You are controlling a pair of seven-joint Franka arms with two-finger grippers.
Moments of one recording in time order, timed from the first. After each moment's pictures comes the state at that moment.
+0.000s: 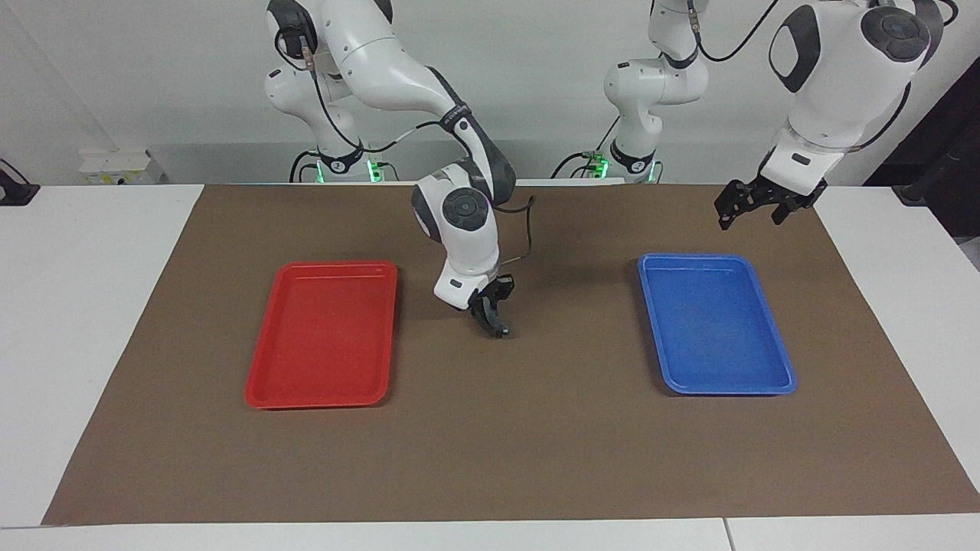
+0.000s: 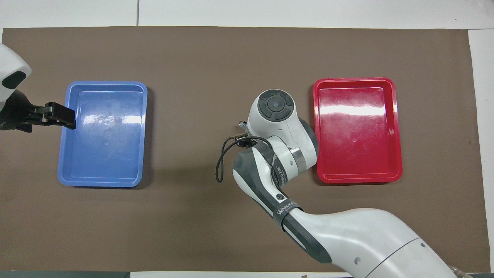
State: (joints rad) left arm -0.03 -0.02 -0.07 -1.68 0.04 1.59 -0.10; right arm 0.56 0.47 0.01 -1.73 0.13 2.16 0.29
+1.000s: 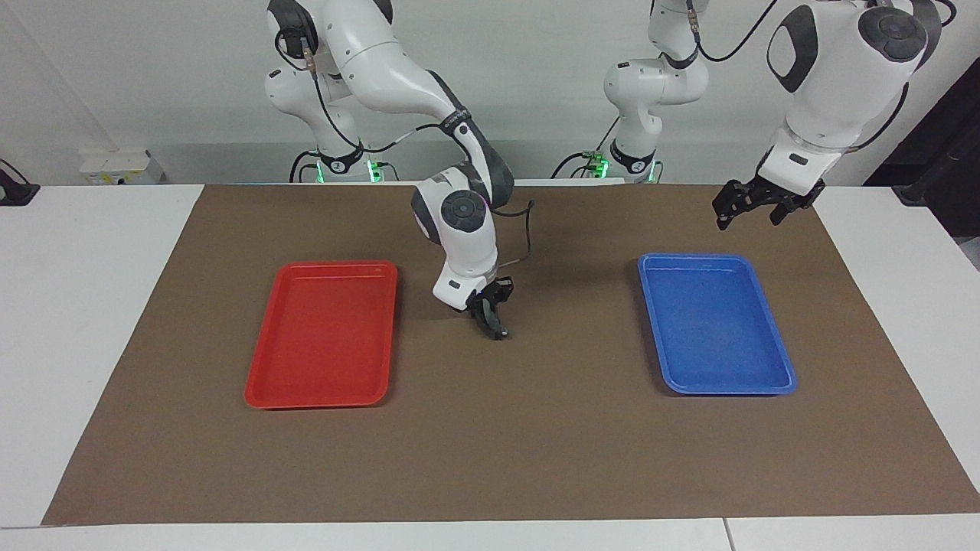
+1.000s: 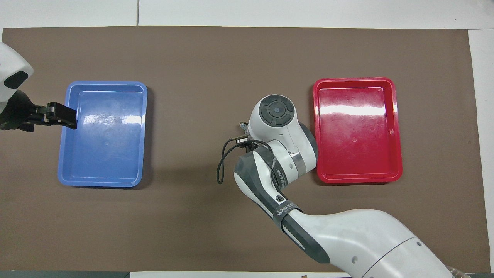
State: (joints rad) left arm -0.03 -0.02 -0.07 -1.68 0.03 1.59 -0.10; right arm 0.57 0.47 0.01 -1.77 0.14 2.22 0.32
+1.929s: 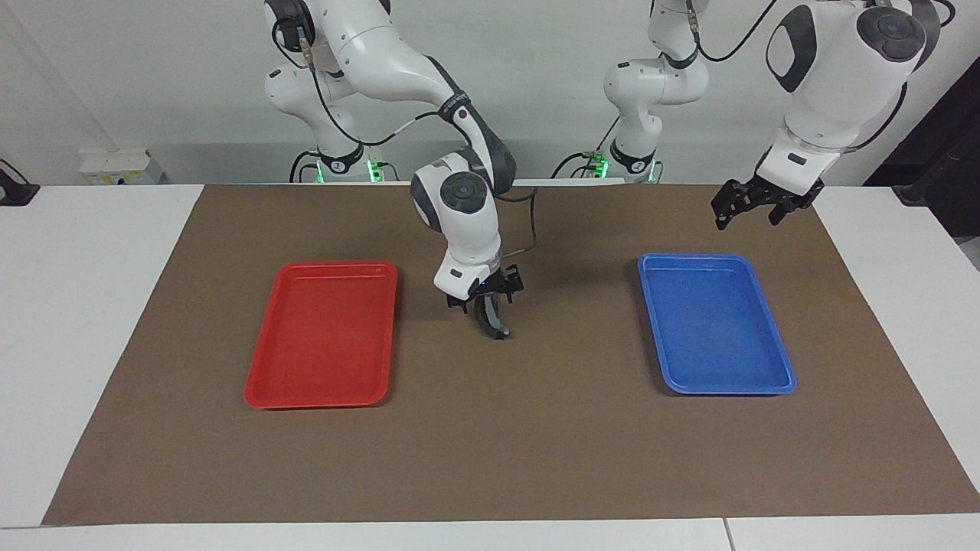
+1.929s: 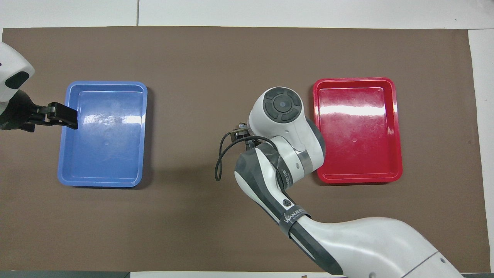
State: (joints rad) left arm -0.03 -0.02 -0.07 -1.68 0.03 1.59 -0.10; right arm 0.56 0.39 -0.01 -1.73 0.14 2.16 0.33
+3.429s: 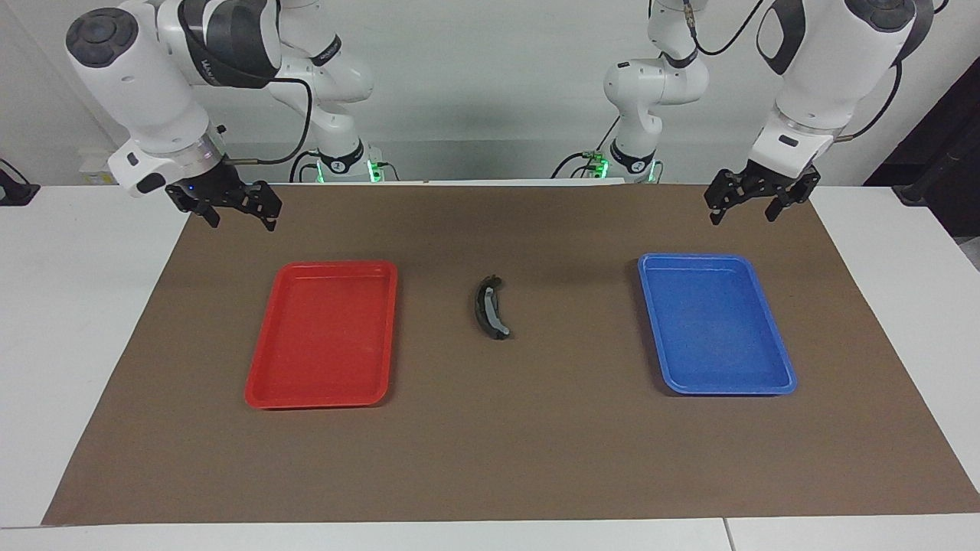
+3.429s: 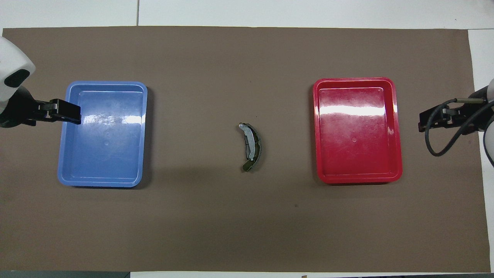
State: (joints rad) left arm -0.04 -0.04 -0.10 -1.65 0.03 1.61 -0.10; right arm 0.01 -0.02 -0.04 -1.71 -0.02 1.57 0.07
